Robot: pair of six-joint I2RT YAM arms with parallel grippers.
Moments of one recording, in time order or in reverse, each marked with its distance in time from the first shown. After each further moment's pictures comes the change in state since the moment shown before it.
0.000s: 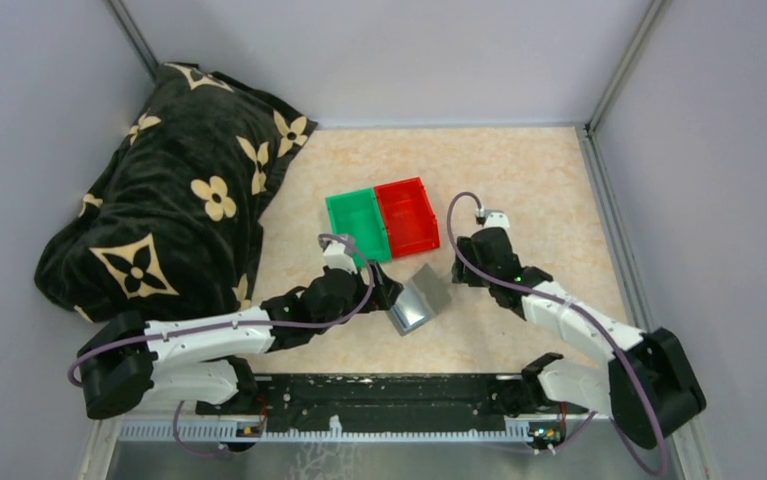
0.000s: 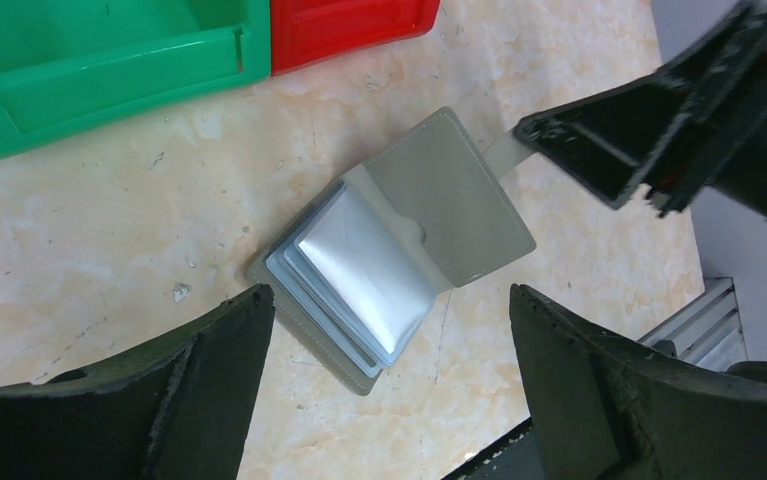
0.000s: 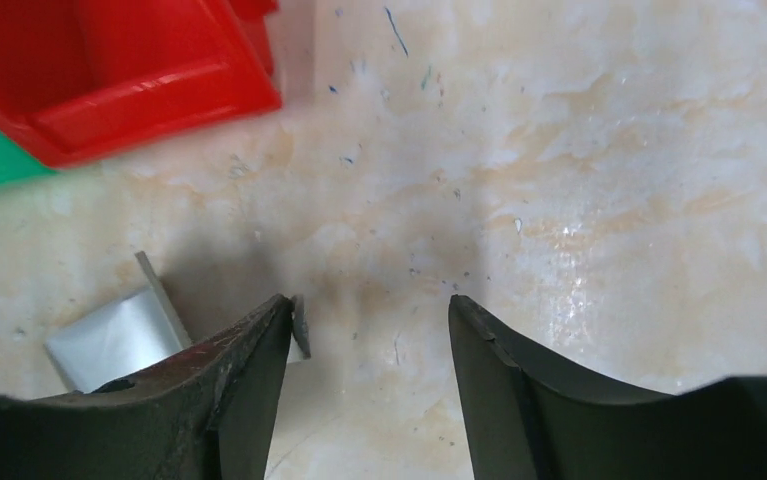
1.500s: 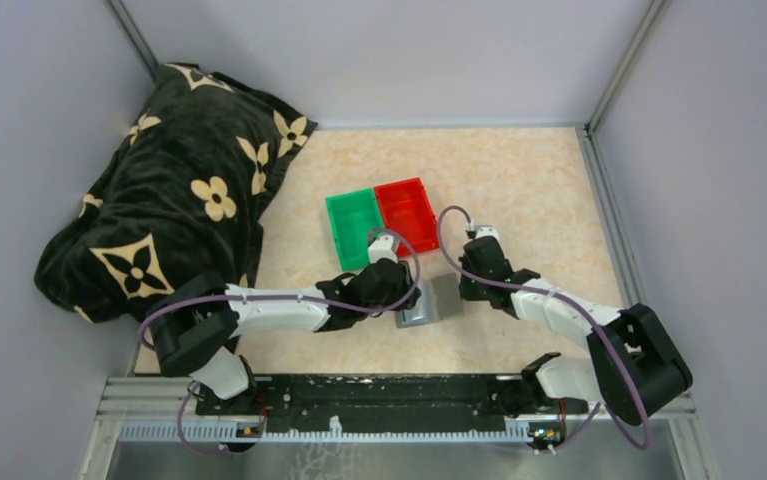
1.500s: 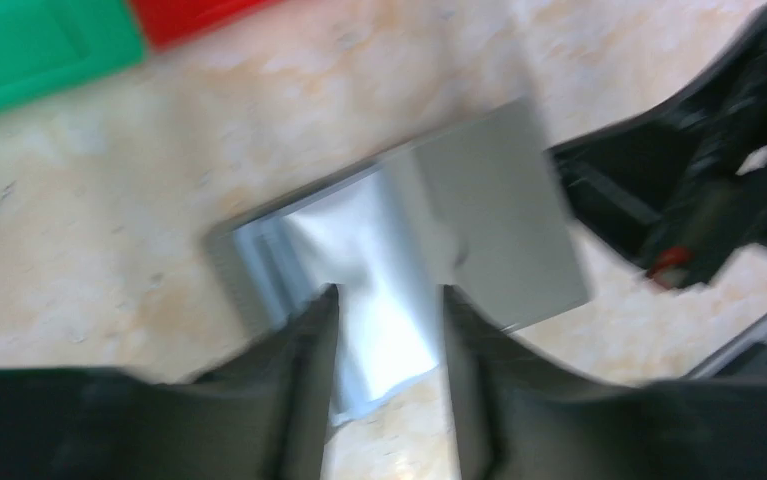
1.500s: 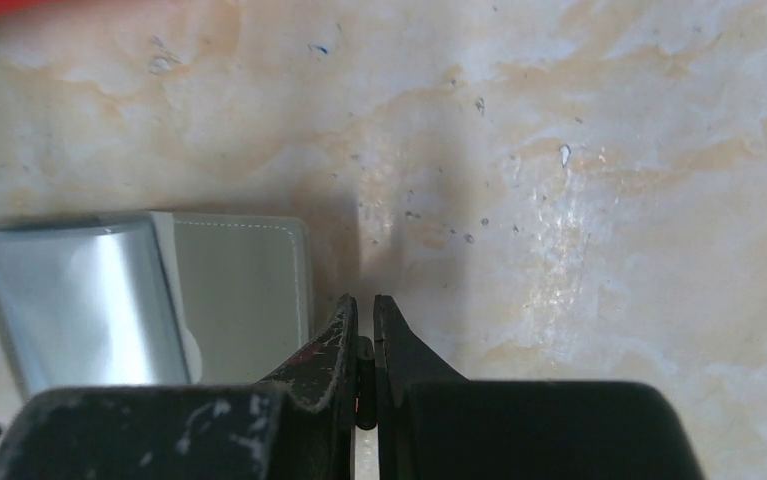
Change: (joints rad) left arm 0.000 0.397 0.175 0.047 0.079 0.019; right arm 0.007 0.079 -0.038 0.009 -0.081 -0.013
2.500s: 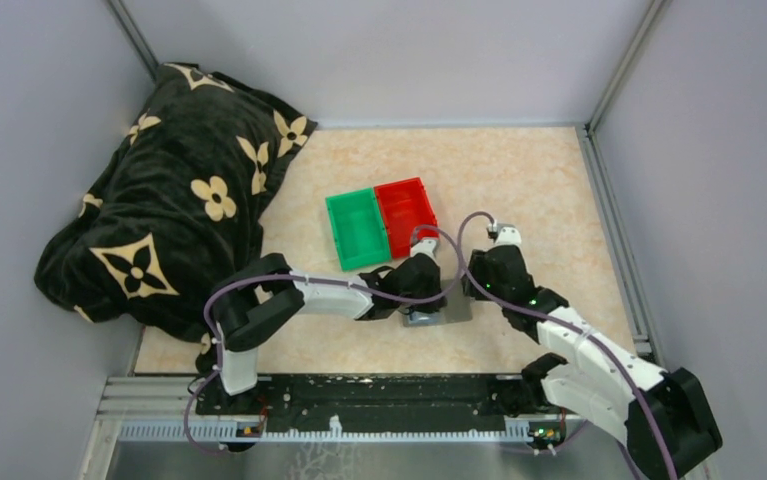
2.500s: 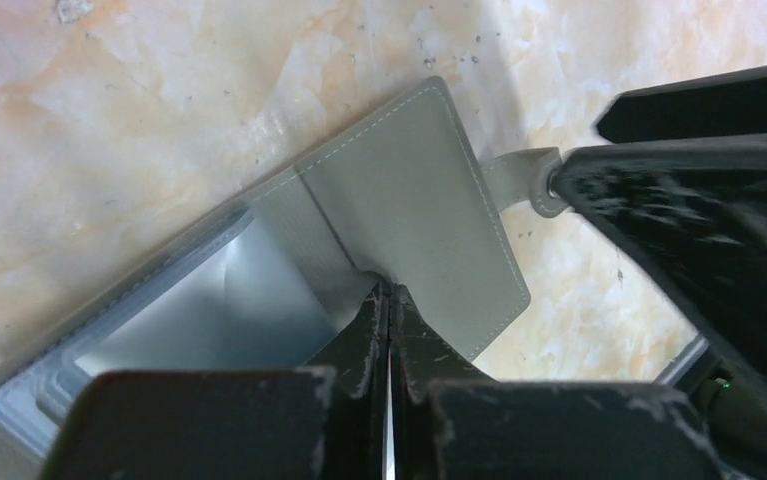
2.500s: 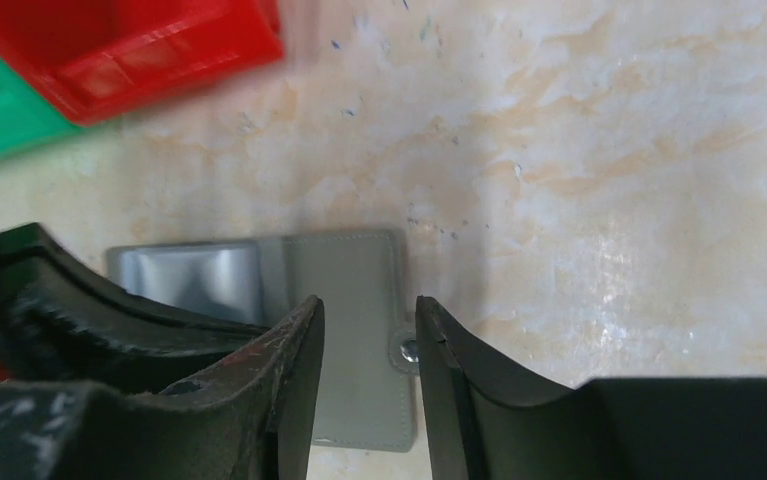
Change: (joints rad) left arm -0.009 0.340 0.289 0.009 0.204 0.072; right arm -0.007 -0.288 -0.099 -0.009 0.040 0.048
